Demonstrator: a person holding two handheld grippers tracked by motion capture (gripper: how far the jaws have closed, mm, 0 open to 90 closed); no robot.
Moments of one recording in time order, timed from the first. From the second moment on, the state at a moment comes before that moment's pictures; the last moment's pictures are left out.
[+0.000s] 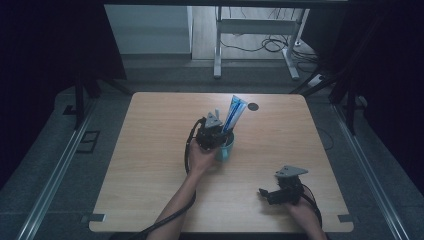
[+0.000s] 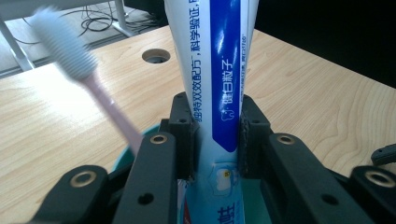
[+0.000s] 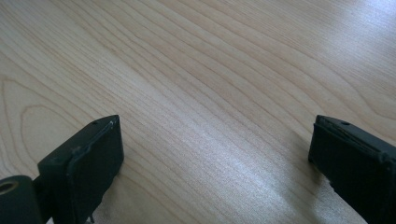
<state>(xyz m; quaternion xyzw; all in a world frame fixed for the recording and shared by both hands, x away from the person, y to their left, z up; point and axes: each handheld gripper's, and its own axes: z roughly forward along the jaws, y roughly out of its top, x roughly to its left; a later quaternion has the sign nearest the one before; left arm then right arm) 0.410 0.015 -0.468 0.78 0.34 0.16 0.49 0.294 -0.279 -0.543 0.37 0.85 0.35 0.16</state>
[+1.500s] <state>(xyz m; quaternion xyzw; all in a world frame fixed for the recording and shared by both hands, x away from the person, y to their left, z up) 0.403 0.016 -0.475 0.81 0.36 0.16 0.44 0.294 -0.278 -0.543 0.37 0.85 0.35 0.15</state>
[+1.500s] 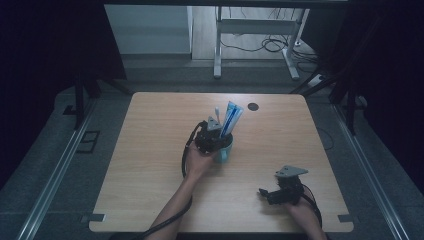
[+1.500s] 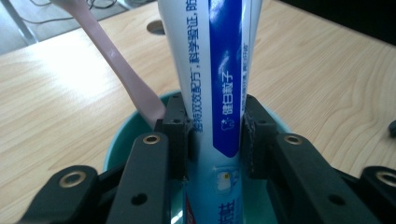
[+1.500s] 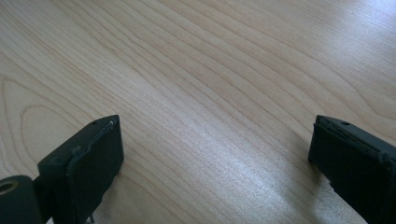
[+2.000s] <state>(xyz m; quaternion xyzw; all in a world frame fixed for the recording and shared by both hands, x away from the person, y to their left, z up) 0.406 0.020 -0.474 0.81 0.36 0.15 0.44 0.294 -0.278 -0.543 0.37 0.85 0.35 0.15</state>
